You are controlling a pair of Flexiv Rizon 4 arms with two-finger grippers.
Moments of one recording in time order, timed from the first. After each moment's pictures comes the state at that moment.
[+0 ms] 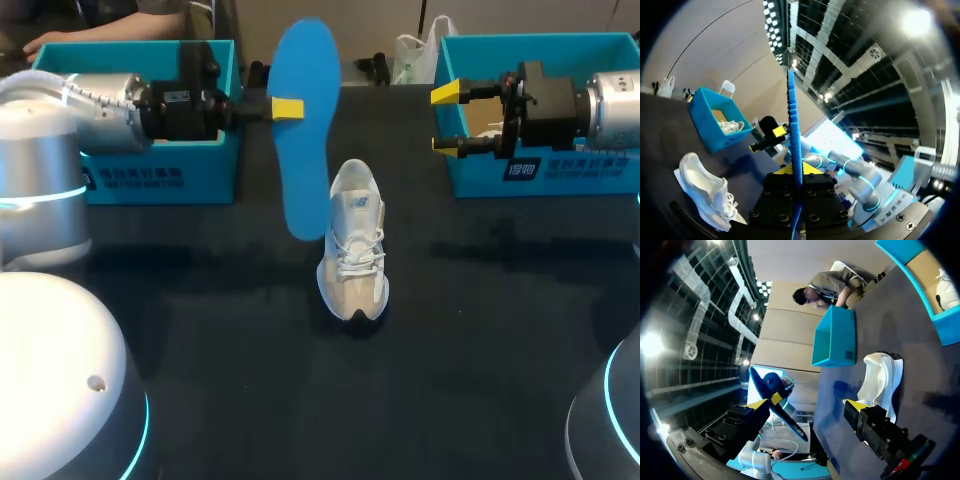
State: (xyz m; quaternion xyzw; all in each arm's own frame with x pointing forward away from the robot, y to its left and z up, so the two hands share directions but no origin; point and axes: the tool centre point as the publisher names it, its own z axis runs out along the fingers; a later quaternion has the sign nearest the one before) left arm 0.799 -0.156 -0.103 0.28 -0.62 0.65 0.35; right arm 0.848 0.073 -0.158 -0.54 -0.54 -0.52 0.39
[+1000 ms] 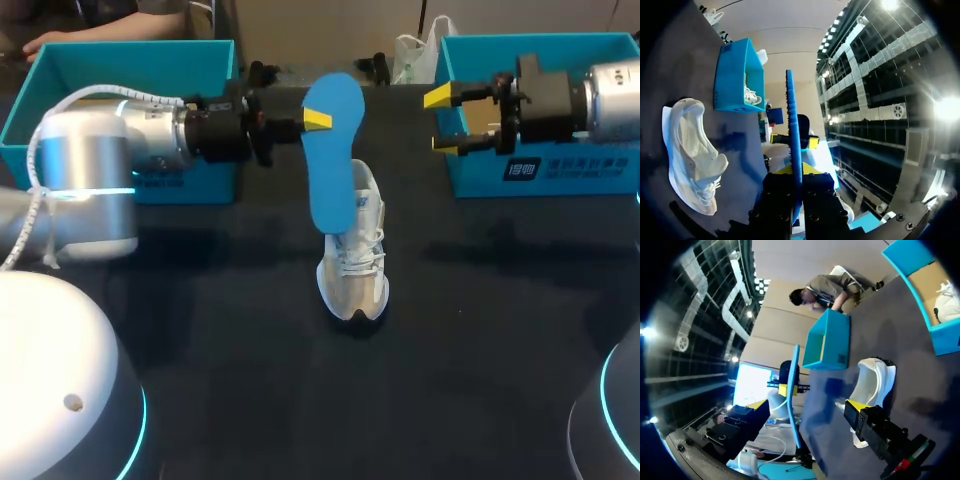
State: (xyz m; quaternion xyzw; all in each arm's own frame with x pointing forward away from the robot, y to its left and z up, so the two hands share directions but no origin) left arm 0.842 -0.191 -0.157 0.44 -0.50 0.53 0.52; right arm 0.846 0.079 -0.160 -0.55 -0.58 -0.51 0.33
